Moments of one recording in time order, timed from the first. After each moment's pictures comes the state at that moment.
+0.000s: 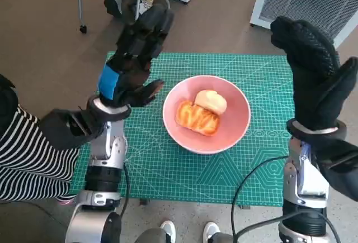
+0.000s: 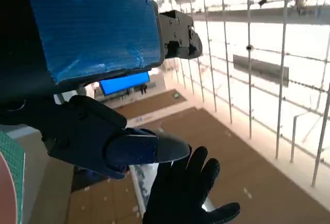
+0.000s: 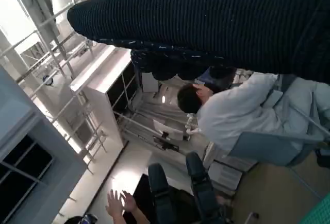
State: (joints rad) left arm -0.66 0.08 0.17 0.46 -0.39 -0.56 -0.62; right arm -0.52 -0.16 -0.15 0.02 0.23 -0.36 0.23
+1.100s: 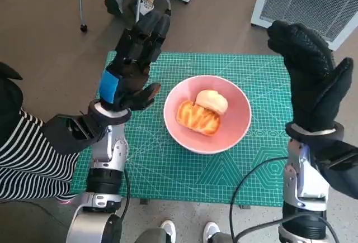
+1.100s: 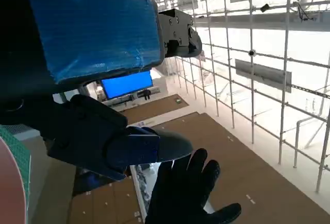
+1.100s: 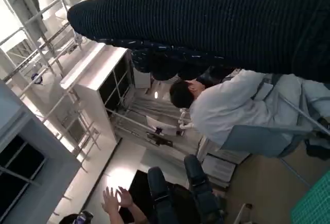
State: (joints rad) left arm -0.66 0.08 0.16 0.49 -0.38 -0.58 -0.62; right arm -0.49 -0.15 -0.15 -0.01 0.24 -0.32 0.24
